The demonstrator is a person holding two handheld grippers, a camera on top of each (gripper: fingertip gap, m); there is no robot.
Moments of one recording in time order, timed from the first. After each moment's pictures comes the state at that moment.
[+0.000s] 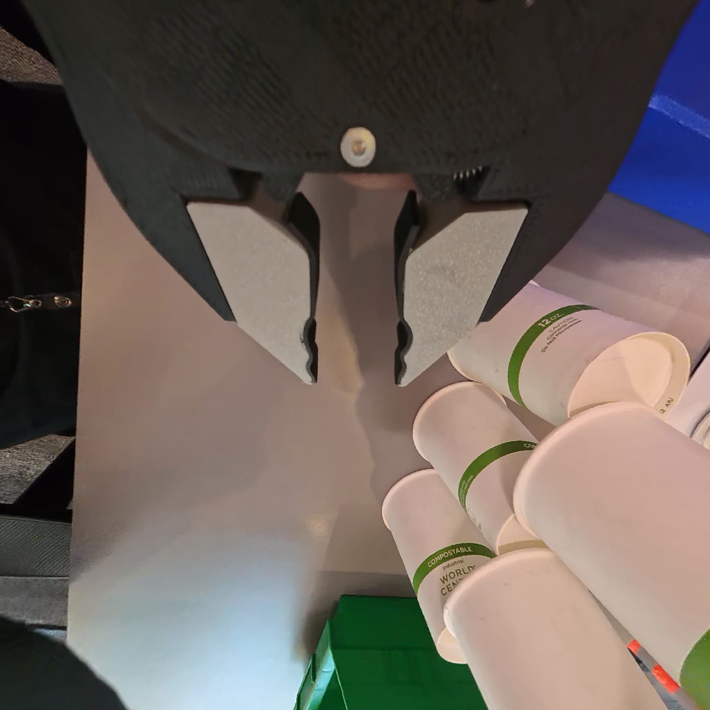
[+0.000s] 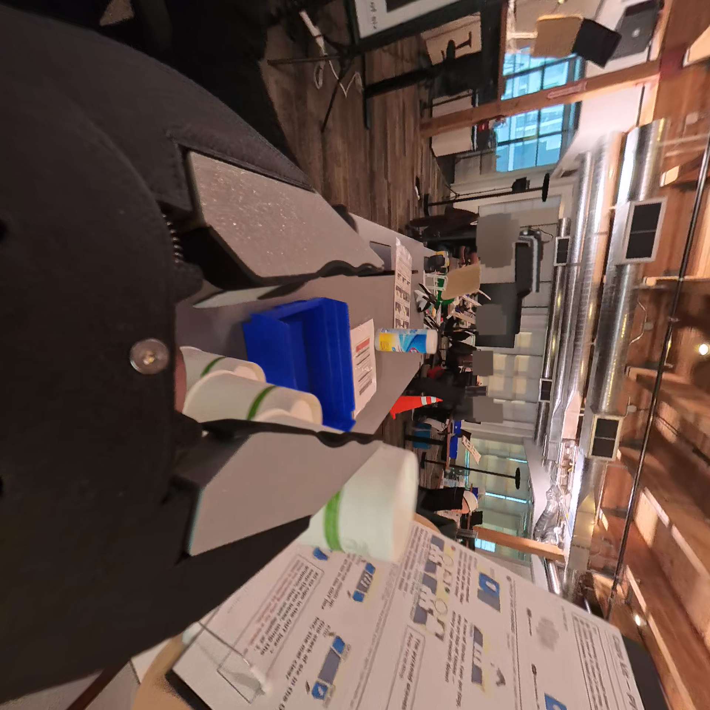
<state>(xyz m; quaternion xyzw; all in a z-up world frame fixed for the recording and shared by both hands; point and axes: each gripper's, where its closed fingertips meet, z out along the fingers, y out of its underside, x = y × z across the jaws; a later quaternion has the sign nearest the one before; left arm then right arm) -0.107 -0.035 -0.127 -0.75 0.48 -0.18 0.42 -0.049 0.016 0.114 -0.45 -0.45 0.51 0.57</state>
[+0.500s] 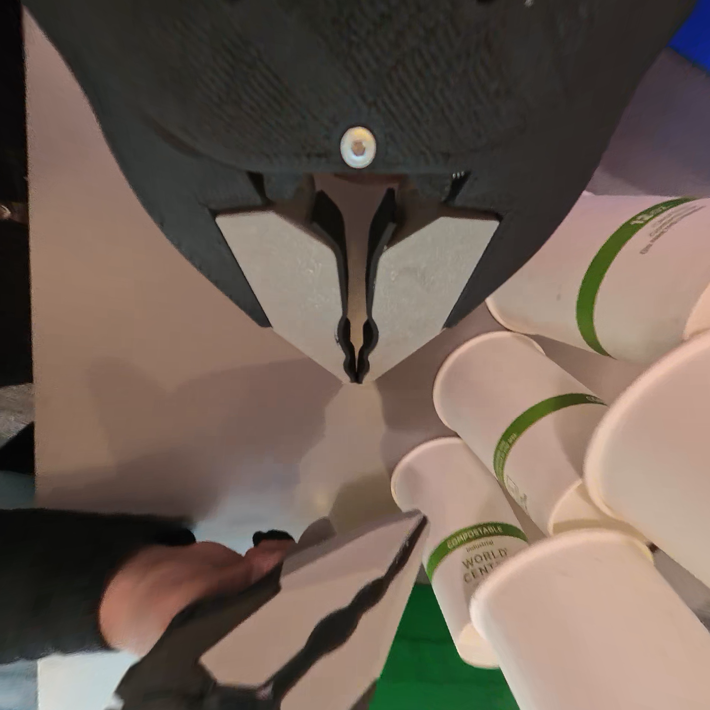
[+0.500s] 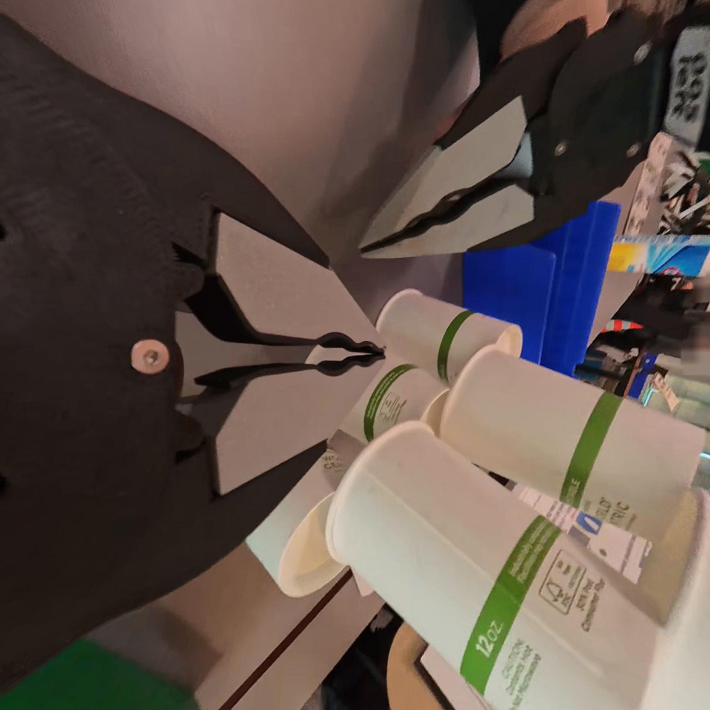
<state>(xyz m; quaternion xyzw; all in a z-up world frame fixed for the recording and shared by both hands) -0.058 -0.013 -0.154 -0.76 0.46 -0.20 0.42 -0.042 0.034 -0.107 -0.57 -0.54 0.28 0.56</state>
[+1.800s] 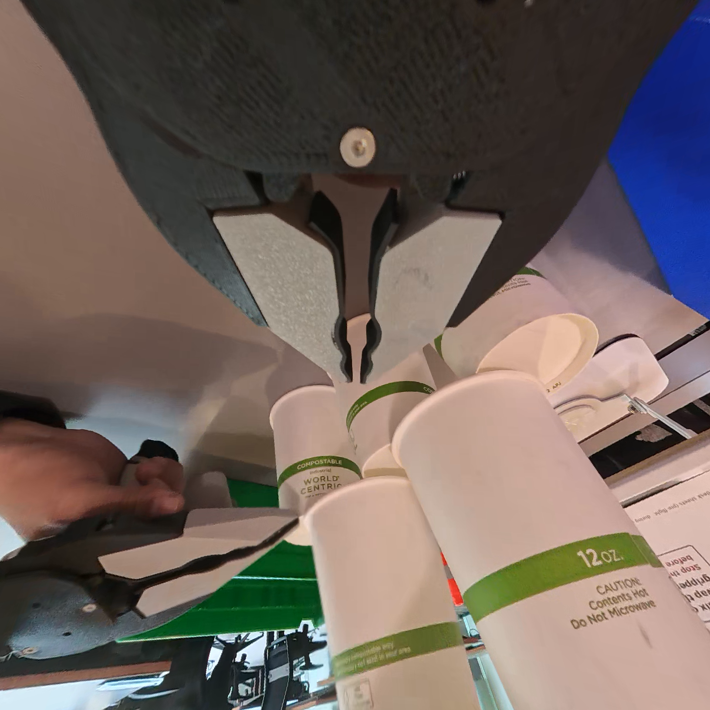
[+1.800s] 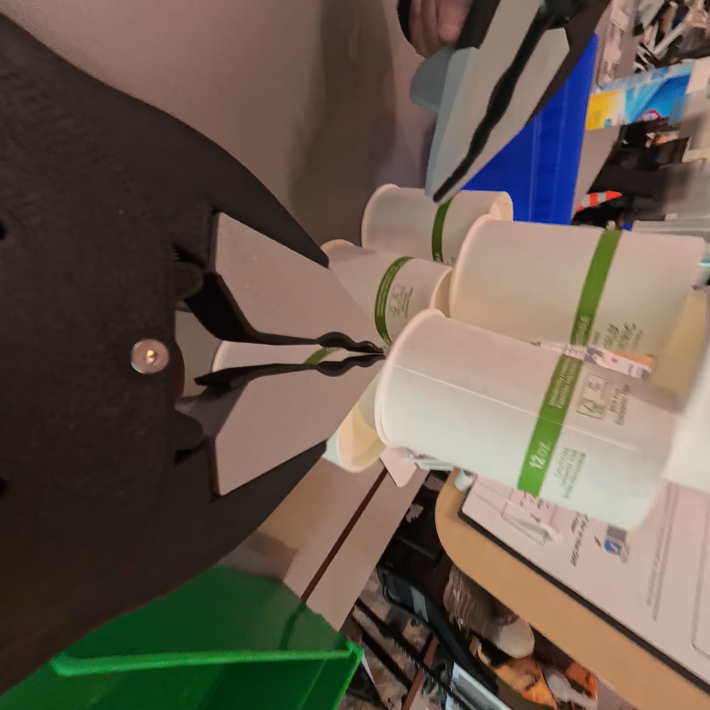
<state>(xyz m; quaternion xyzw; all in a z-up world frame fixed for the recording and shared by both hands) -0.094 0.034 -0.113 -0.74 0.31 -0.13 0.58 -0.009 0.084 -0.094 -0.61 -0.42 0.22 0.63</state>
